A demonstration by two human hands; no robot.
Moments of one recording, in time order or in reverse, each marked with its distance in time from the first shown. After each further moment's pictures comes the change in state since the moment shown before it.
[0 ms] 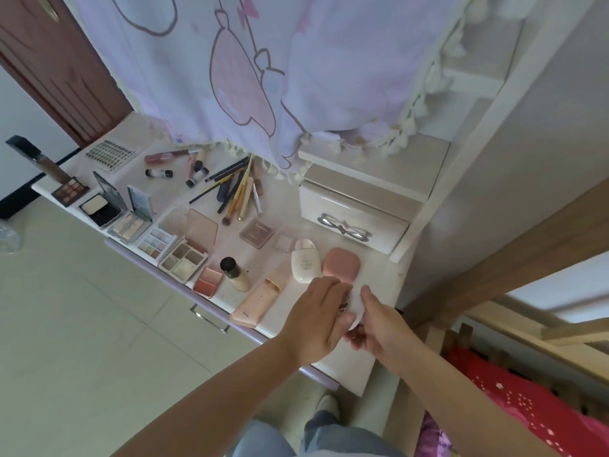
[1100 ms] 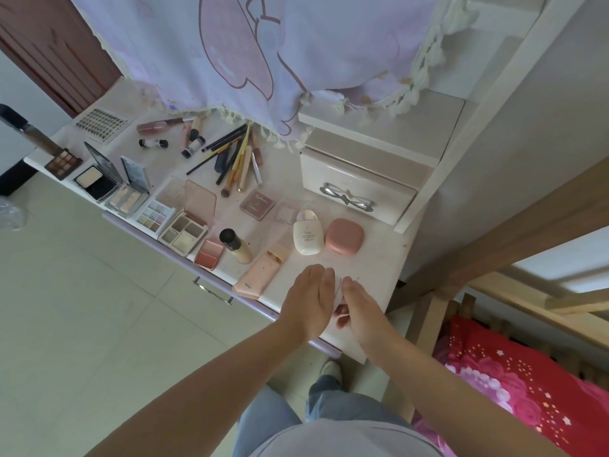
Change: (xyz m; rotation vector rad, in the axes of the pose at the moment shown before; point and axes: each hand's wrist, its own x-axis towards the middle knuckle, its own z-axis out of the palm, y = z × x) left_hand -0.013 0.003 0.011 -0.300 -0.189 -0.637; right_hand 0.000 0.034 0.019 -0.196 0.018 -0.144
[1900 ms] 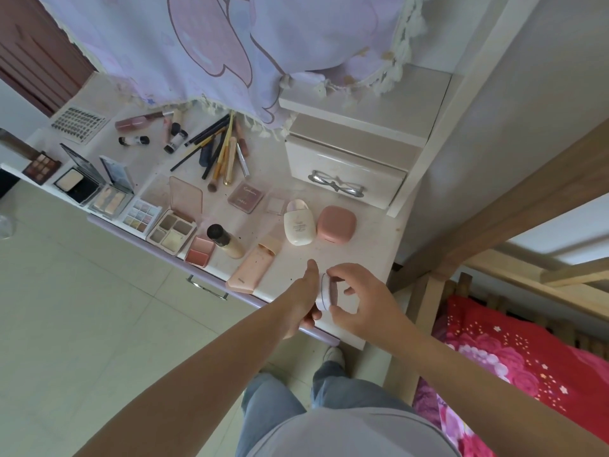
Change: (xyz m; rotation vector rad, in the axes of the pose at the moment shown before) left_hand 0.010 -0.005 -0.001 -0.462 -0.372 -0.713; right_hand -0.006 0.007 -0.024 -0.641 0.035 -0.695
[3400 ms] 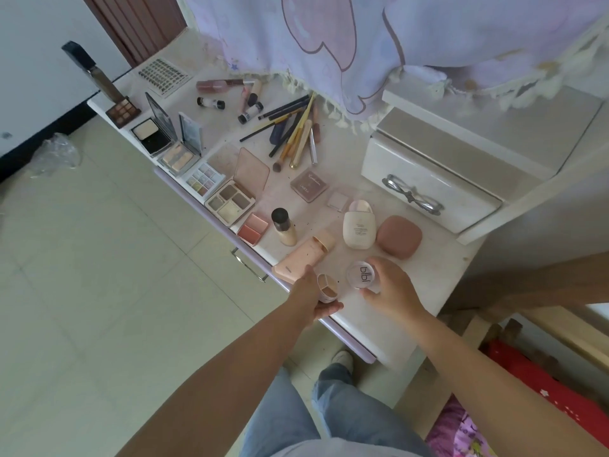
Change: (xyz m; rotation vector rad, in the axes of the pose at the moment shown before) left_hand 0.044 -0.035 -0.050 -0.744 0.311 -0.167; right_hand 0.075 0.062 0.049 -0.330 -0.155 0.084
